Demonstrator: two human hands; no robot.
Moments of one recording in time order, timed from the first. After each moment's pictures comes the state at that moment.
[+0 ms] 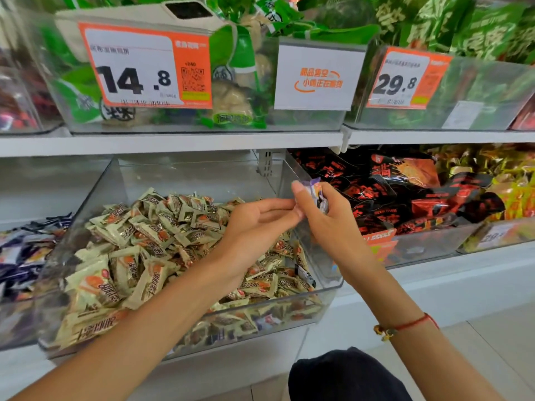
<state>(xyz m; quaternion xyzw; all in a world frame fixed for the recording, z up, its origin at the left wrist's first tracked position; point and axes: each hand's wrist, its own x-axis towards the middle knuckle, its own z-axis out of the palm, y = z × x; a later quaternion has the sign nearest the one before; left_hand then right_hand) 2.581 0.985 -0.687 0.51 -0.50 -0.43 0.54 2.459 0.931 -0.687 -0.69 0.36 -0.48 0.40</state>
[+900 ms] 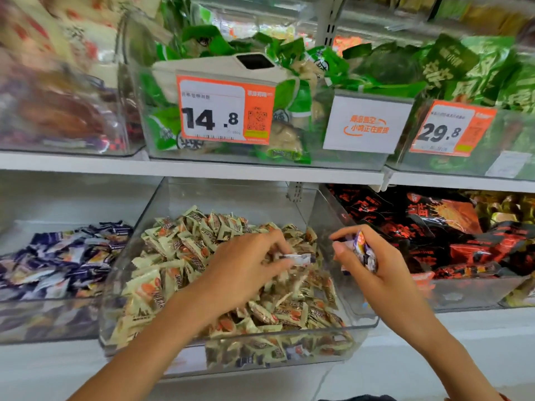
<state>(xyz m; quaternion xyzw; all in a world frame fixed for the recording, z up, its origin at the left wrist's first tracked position) 2.638 1.008 -0.692 0.65 -0.71 -0.09 0.28 2.439 0.956 -0.683 -0.81 0.31 -0.41 0.29</state>
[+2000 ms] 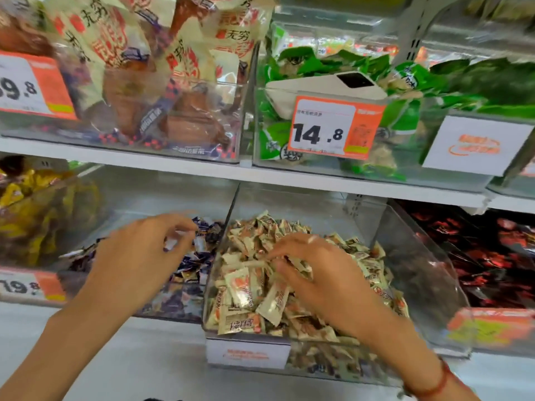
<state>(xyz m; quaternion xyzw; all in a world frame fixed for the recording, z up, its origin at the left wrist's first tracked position) 2.779 1.136 -0.672 0.85 -0.45 0.11 0.27 2.577 0.998 -0.681 -0.95 0.18 -0.23 0.13</state>
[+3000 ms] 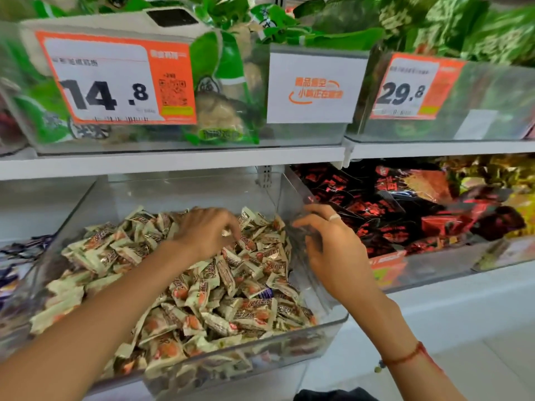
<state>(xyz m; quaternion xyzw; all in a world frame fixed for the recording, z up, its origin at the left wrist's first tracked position) 2.674 0.899 -0.728 0.69 -0.71 0.02 0.12 2.445 0.891 -0.725 -0.84 0.43 -0.33 0.04</state>
